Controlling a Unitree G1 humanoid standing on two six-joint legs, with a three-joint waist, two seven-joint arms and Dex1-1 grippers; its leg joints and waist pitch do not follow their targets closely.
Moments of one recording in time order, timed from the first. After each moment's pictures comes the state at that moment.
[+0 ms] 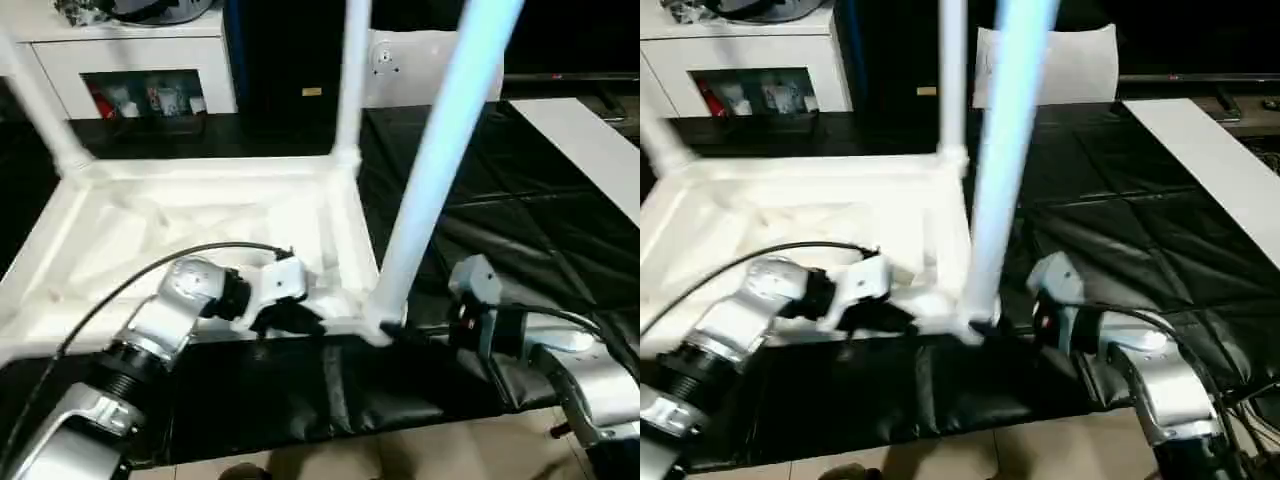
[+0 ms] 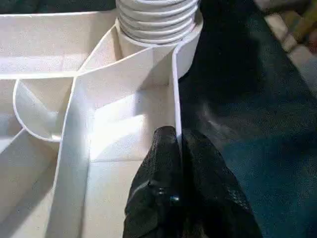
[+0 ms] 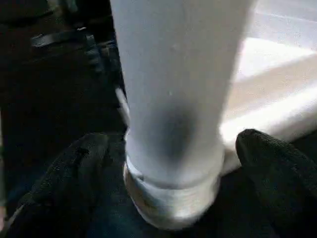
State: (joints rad) left arm -0.54 0.45 -0.40 0.42 0.01 0.06 -1.36; right arm -0.20 -0.50 0.16 0.07 0.23 0.21 1.11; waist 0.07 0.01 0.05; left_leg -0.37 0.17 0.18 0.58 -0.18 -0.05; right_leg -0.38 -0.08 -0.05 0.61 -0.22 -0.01
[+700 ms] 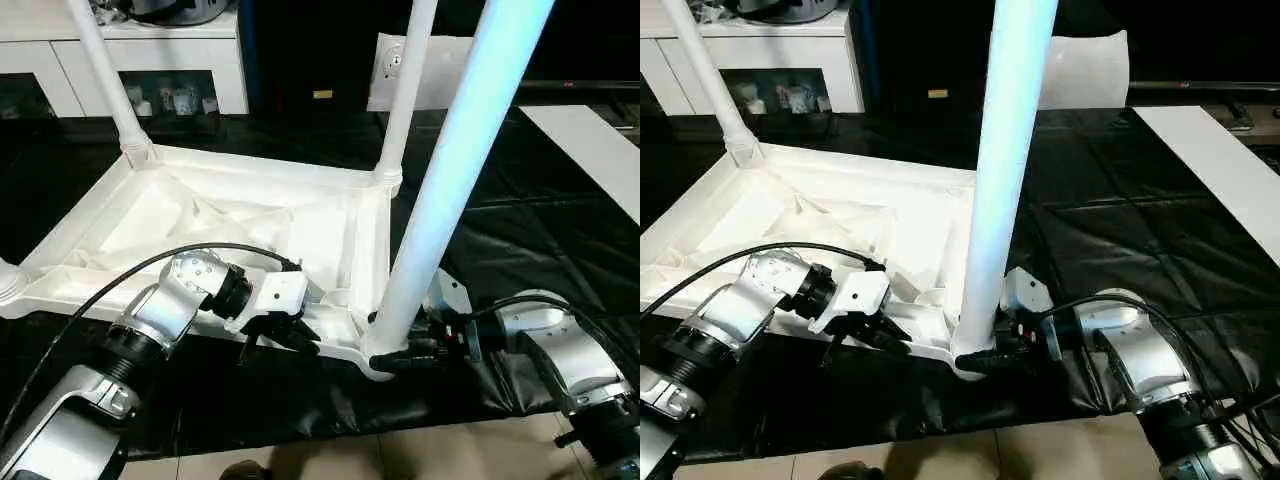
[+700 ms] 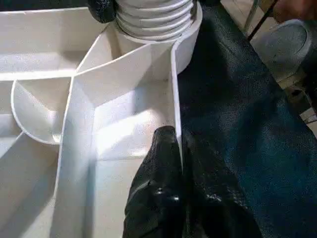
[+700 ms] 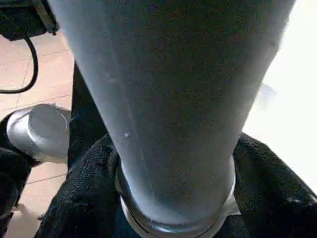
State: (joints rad) left arm -0.60 0.46 -0.45 0.49 0.02 -0.06 -1.46; right arm -0.31 -0.53 0.26 0.21 0.22 0.15 1.32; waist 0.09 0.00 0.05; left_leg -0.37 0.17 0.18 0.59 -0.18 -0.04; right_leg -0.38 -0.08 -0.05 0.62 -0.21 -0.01
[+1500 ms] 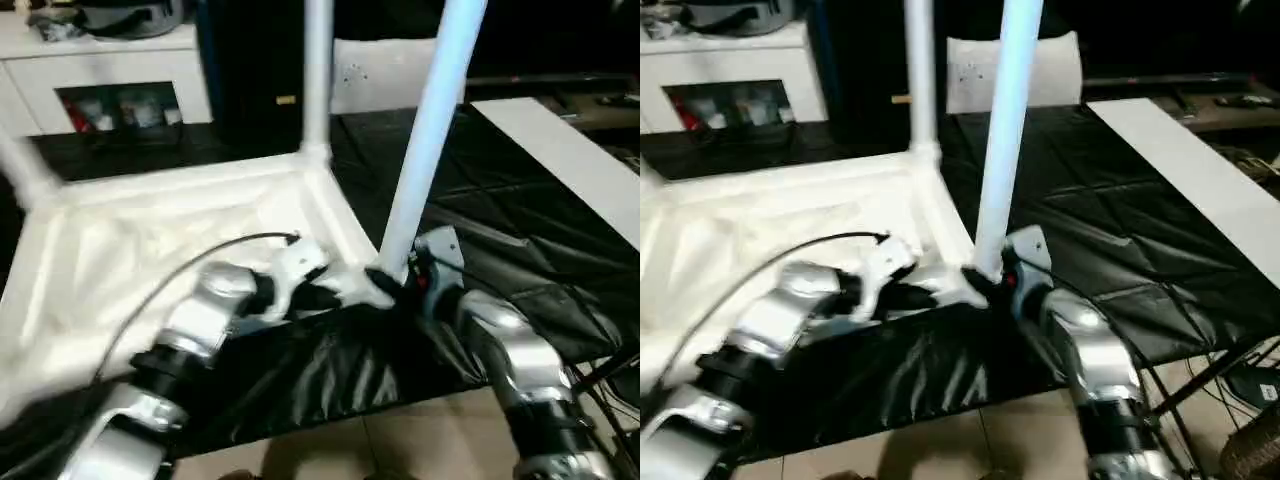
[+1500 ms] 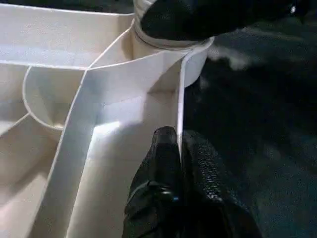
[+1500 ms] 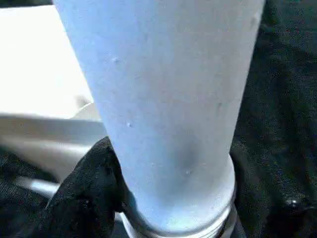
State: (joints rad) left arm -0.54 0.18 -0.27 0.41 0.06 0.43 -0.89; right arm -0.35 -0.12 0.02 0.26 0.11 0.41 0.46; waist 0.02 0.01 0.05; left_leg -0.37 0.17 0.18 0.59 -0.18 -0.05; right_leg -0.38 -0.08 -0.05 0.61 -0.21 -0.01
